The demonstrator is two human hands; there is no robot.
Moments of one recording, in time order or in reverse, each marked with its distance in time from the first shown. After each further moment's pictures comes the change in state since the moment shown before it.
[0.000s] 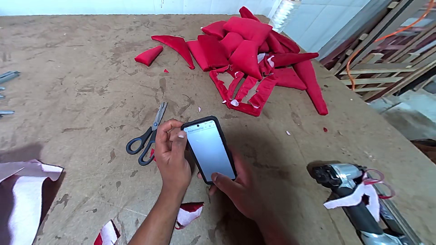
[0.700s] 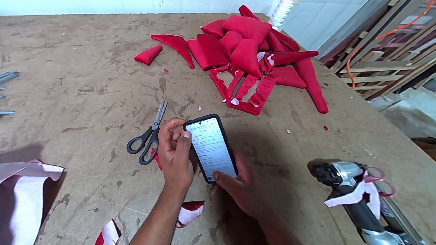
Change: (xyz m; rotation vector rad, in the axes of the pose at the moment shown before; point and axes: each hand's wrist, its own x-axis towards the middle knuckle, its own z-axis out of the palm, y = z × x) left_hand -0.001 0.001 0.002 -0.023 -0.054 -0.030; right_hand 0.000 -0.001 -0.001 0.042 0.002 0.040
